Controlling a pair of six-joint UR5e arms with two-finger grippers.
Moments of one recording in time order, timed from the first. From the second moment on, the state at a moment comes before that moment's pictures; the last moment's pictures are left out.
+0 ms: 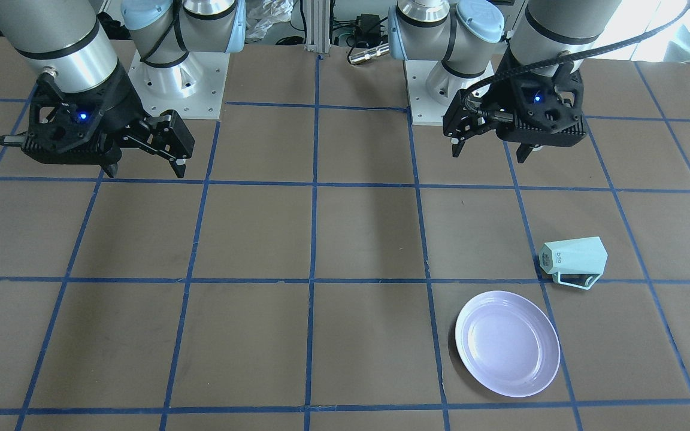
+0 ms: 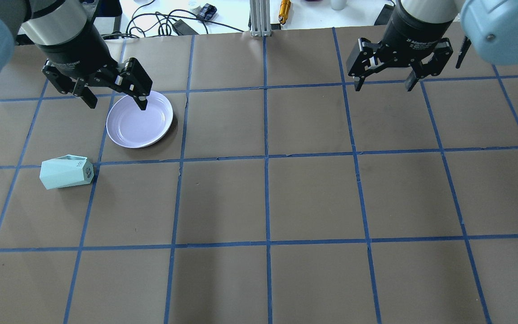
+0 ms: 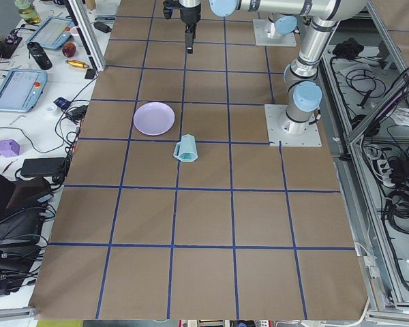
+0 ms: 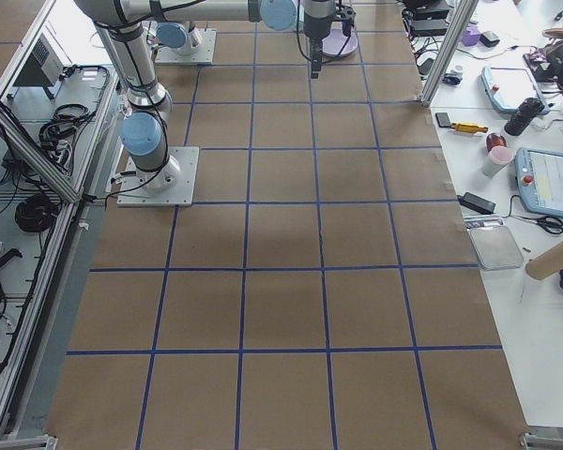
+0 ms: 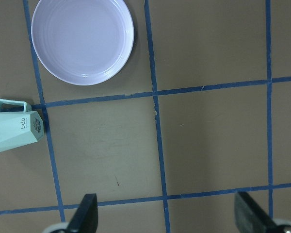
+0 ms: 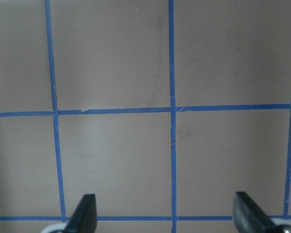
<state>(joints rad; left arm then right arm) -1.56 -1.59 -1.51 -1.62 1.58 0.10 1.58 -1.51 1.50 -1.60 -1.52 0.04</state>
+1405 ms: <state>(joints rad) -1.33 -1.60 -1.51 -1.65 1.50 0.30 1.58 -1.51 1.50 -1.60 -1.52 0.04</state>
